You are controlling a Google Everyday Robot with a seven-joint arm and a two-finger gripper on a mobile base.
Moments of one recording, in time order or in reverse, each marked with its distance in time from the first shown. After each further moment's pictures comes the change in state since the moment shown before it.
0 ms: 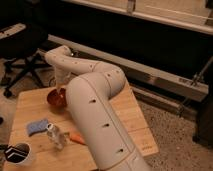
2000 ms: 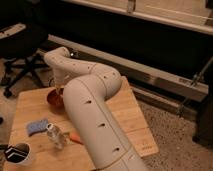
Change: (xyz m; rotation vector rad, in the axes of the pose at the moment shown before) arm -0.002 0.002 0.005 0.004 0.005 -0.007
